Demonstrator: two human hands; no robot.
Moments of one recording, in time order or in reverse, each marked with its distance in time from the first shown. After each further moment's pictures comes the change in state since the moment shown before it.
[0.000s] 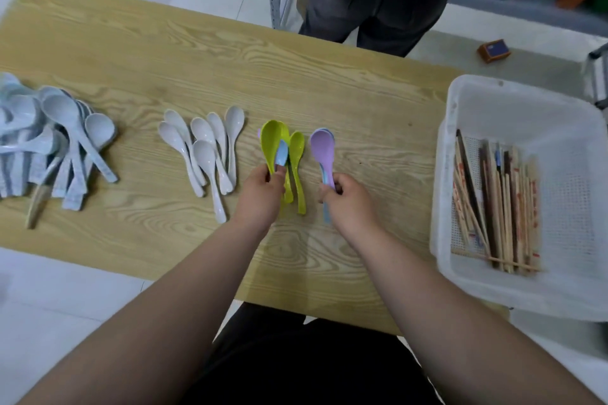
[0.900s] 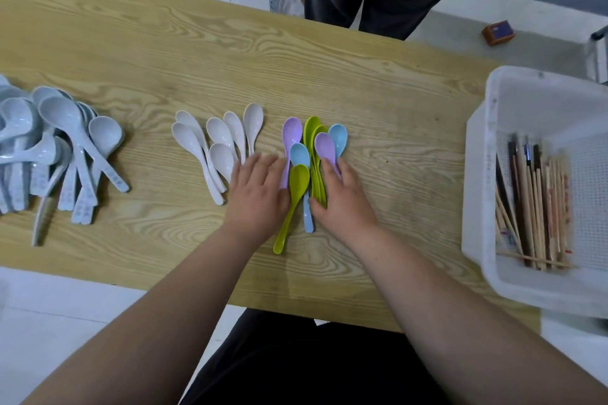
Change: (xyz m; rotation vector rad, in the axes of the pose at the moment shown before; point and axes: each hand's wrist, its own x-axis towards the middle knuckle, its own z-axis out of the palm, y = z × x) left_hand 0.052 -0.054 -0.056 0.897 0.074 0.866; right_hand 0.031 0.008 0.064 -0.557 -0.115 -0.215
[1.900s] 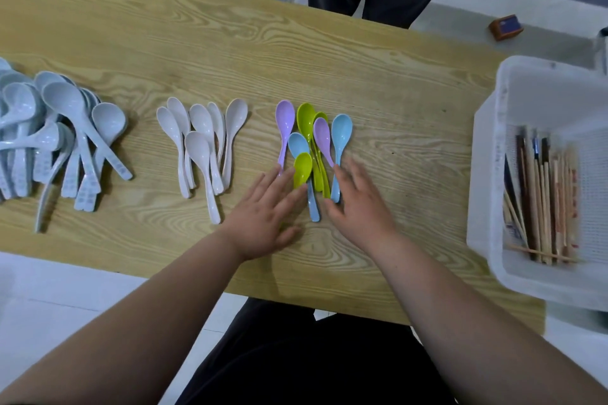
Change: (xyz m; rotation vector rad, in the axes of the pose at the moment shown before) left_hand -0.041 -0.018 0.003 0.012 -0.256 0.348; right_hand -0.021 0.023 0.006 -0.078 0.054 -0.073
